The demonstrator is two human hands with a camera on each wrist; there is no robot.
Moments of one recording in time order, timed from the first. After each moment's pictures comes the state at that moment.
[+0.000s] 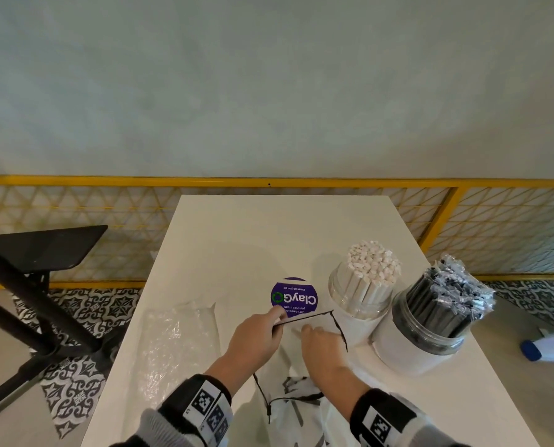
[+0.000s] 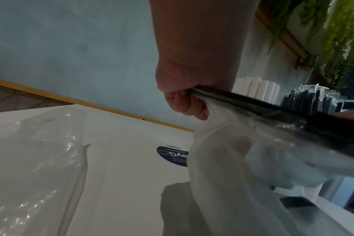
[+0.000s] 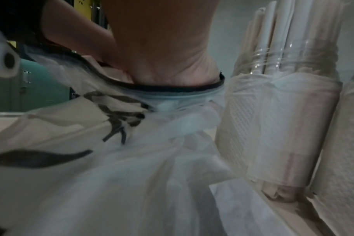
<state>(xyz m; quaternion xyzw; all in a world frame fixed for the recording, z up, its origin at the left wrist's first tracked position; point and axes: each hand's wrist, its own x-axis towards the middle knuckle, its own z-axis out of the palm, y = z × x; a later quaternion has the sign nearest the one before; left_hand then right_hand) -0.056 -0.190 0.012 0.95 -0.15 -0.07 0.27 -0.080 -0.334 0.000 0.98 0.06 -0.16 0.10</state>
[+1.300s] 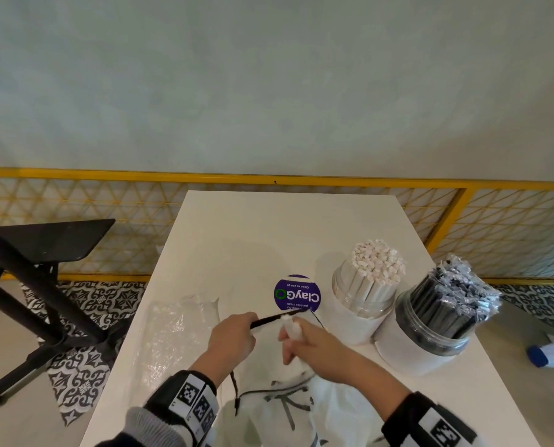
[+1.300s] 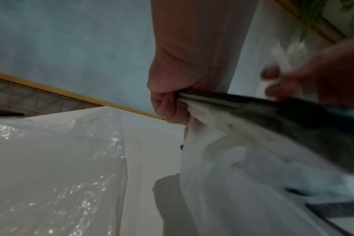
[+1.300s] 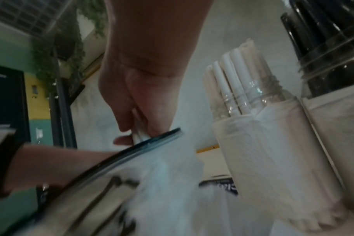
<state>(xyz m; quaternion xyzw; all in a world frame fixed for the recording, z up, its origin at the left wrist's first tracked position) -0.055 -0.158 0.004 0.97 -0.04 -0.16 0.17 -0.098 -0.339 0.065 0.84 0.10 -0.26 -0.47</state>
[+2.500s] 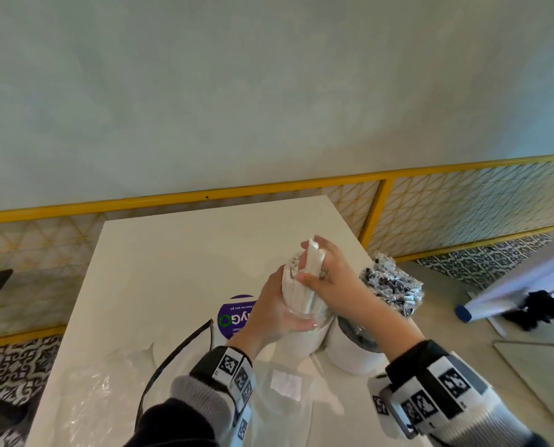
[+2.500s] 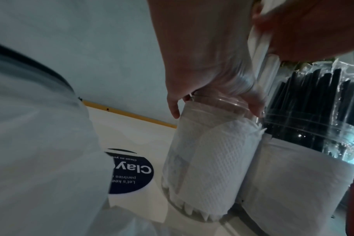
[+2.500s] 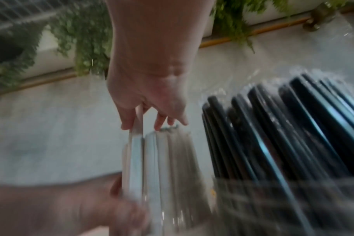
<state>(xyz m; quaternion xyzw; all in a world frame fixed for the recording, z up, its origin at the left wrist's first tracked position) 0.014 -0.316 0.025 0.79 -0.25 -0.10 0.55 -0.036 -0.453 0.130 0.93 0.03 0.06 -0.36</state>
